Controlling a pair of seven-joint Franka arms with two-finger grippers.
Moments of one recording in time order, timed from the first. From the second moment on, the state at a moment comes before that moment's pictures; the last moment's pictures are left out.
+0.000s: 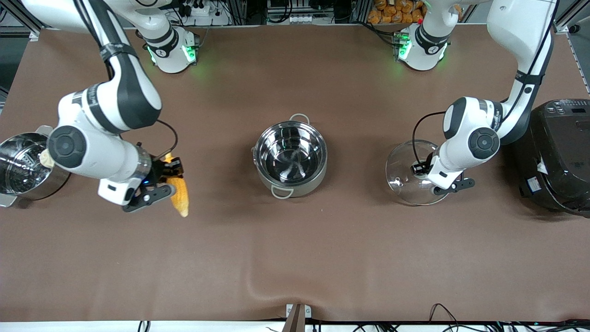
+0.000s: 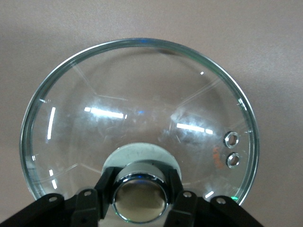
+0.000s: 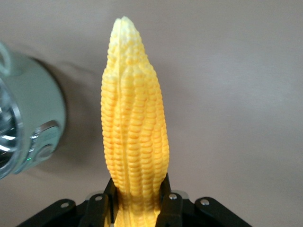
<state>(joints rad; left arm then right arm) -0.01 0.36 -0.18 -2.09 0.05 2.30 -0.45 0.09 0.39 0.22 -1.55 0.06 1.81 -0.14</state>
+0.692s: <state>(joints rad) -0.01 0.40 -0.18 -2.09 0.05 2.36 -0.44 0.41 0.44 0.31 -1.49 0.01 1.83 0.15</state>
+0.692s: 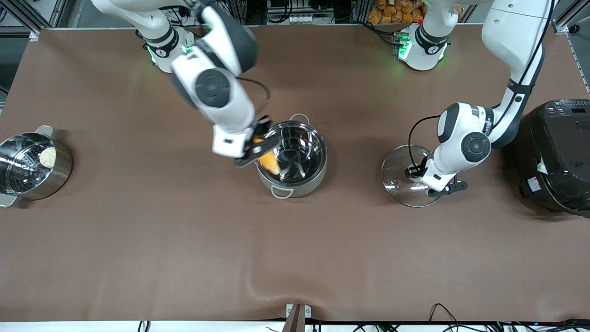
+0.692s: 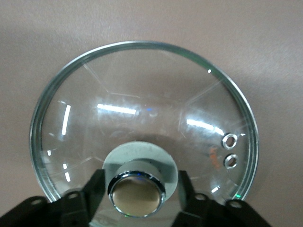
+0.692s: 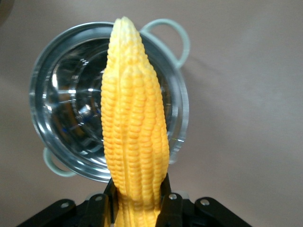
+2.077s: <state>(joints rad) 0.06 0.06 -0.19 -1.57 0.05 1.66 -0.32 0.58 0.66 0.26 -1.38 -0.16 1.92 0.15</state>
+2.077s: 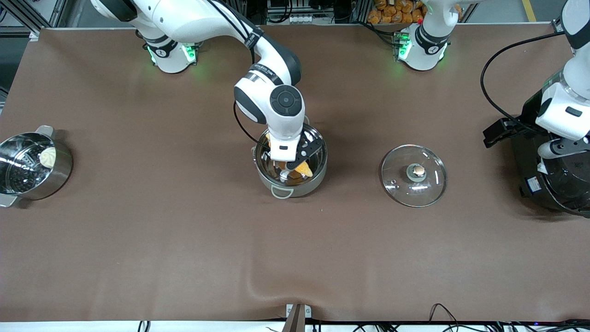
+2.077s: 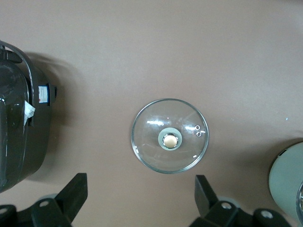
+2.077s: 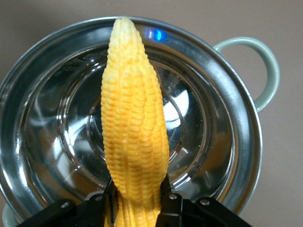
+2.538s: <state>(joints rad) 0.06 0.06 -0.18 -1.56 0.05 1.66 -0.28 0.62 0.67 0.26 -1.38 -0.17 1.88 0.28</state>
